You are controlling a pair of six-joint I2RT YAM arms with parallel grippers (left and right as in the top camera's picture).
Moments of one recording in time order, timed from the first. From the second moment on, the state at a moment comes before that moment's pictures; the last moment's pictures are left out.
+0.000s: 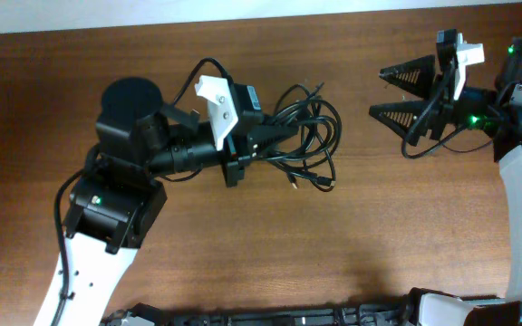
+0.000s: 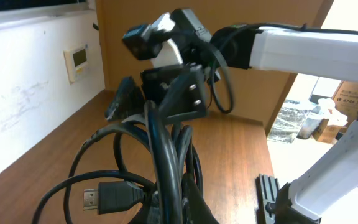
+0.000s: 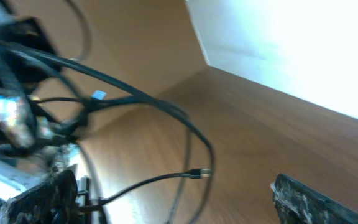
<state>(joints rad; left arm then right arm) -0.41 1.19 1.34 -0.35 0.94 0.10 -0.25 1.40 1.34 -0.72 -1.45 -0.40</state>
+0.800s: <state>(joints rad) -0.54 1.32 1.34 -0.26 1.01 0.11 -0.12 1.40 1.34 -0.68 -1.43 -0.41</state>
